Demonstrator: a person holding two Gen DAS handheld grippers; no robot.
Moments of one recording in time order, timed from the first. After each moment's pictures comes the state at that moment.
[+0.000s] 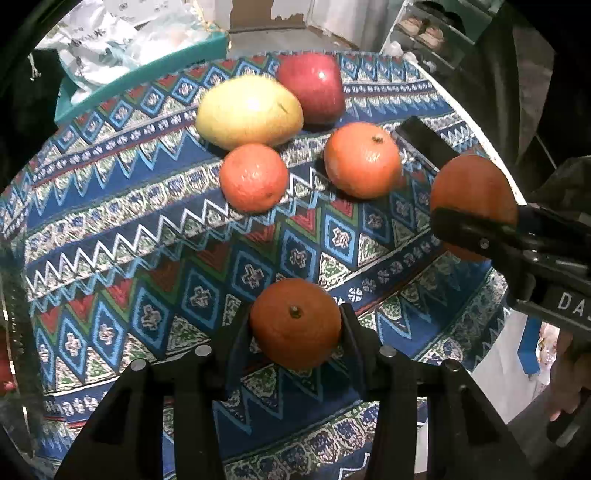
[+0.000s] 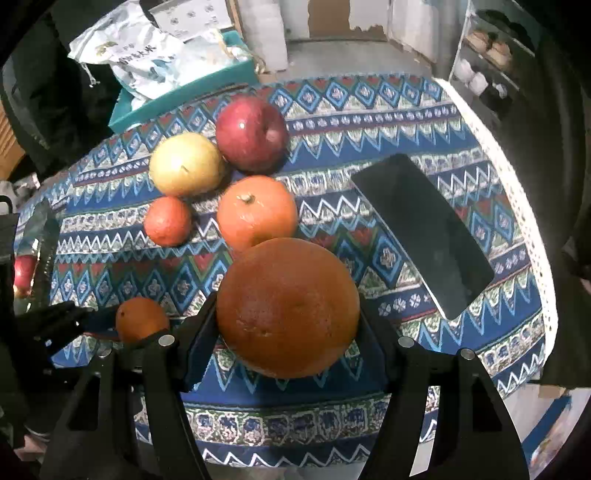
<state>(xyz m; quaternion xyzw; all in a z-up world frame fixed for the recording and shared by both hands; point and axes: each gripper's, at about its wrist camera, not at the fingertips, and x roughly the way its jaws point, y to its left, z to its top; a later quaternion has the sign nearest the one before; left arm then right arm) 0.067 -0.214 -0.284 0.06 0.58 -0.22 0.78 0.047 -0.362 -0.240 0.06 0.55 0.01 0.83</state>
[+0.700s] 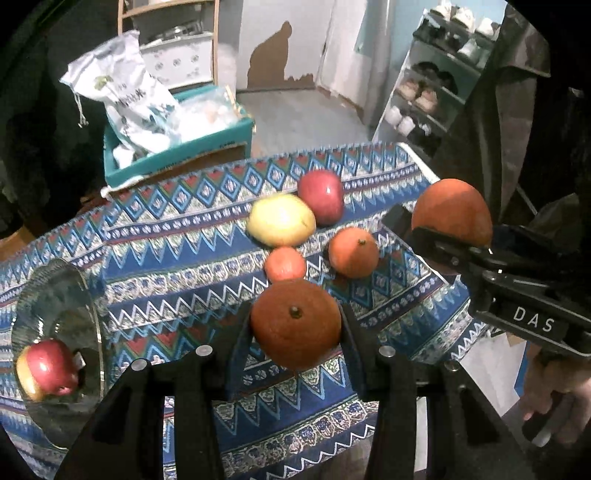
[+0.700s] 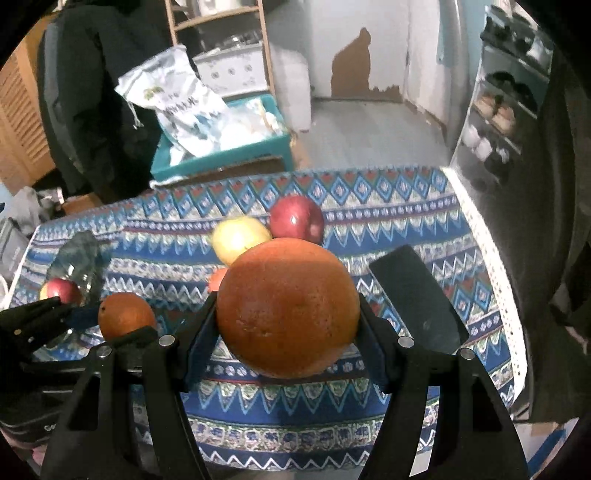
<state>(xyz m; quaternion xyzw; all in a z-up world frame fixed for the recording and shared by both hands) 0.057 -0.170 -0.180 0.03 0.49 -0.20 0.85 0.041 -0.334 -0.157 0.03 0.45 0.04 0.89</state>
